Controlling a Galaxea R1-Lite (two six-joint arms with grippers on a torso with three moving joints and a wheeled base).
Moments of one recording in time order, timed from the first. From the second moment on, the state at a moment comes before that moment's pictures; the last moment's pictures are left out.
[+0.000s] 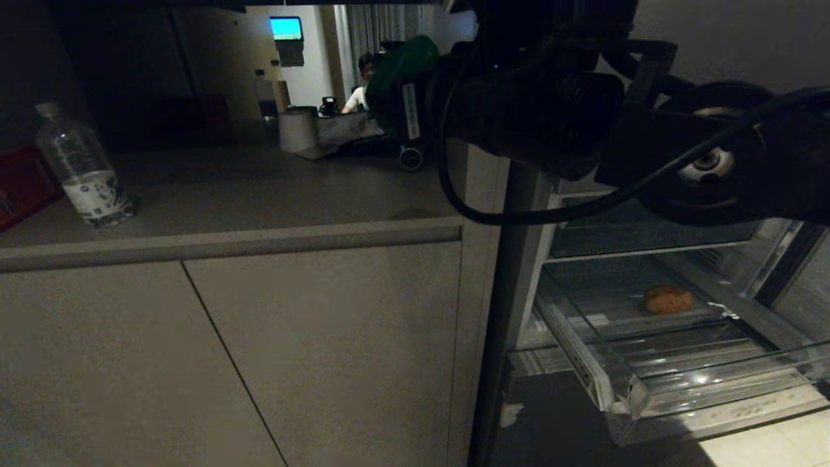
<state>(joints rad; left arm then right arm) -0.01 0.00 -0.04 0.09 0.01 -0.01 0.83 1.98 -1.91 -0.18 -0.28 -0.18</state>
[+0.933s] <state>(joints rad) -0.01 0.00 -0.04 0.09 0.01 -0.01 0.68 2.32 -1.93 -0.68 -0.25 -0.21</state>
